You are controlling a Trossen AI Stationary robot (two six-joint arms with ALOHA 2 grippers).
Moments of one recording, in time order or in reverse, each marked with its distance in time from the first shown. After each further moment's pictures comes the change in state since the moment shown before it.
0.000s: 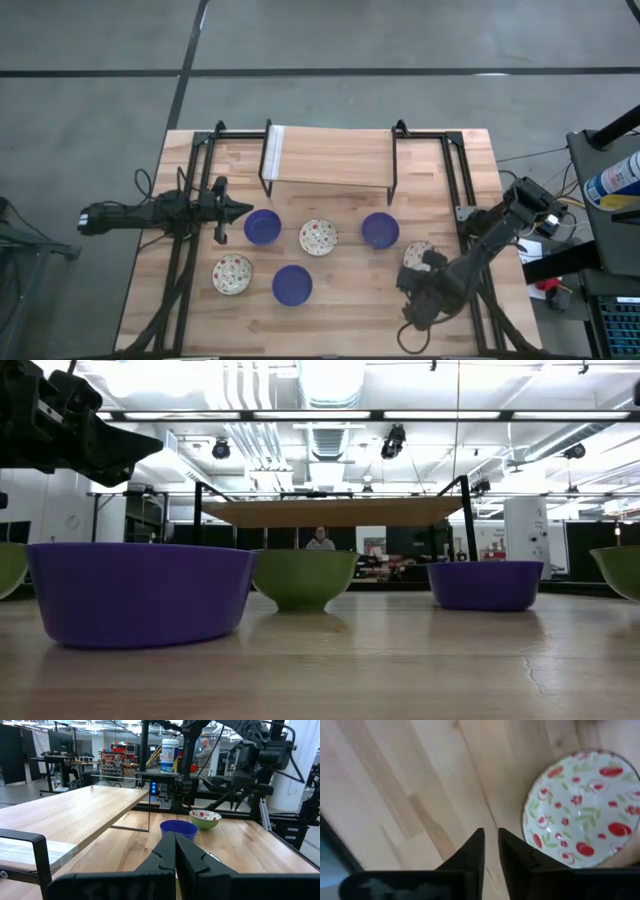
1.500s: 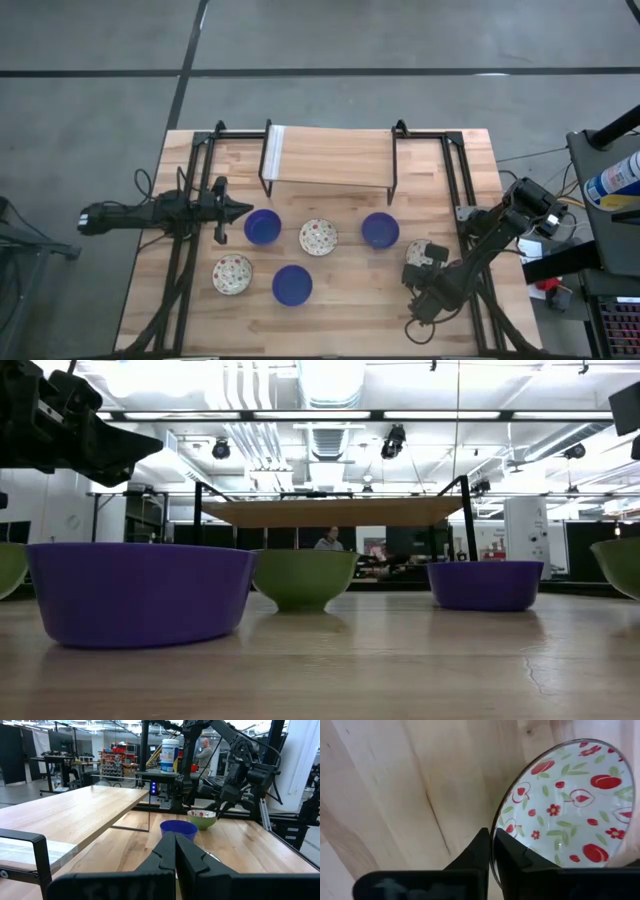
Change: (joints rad) left arm 0.000 0.000 0.000 0.003 0.000 0.000; right arm 0.032 0.000 -0.216 0.082 0.082 -0.076
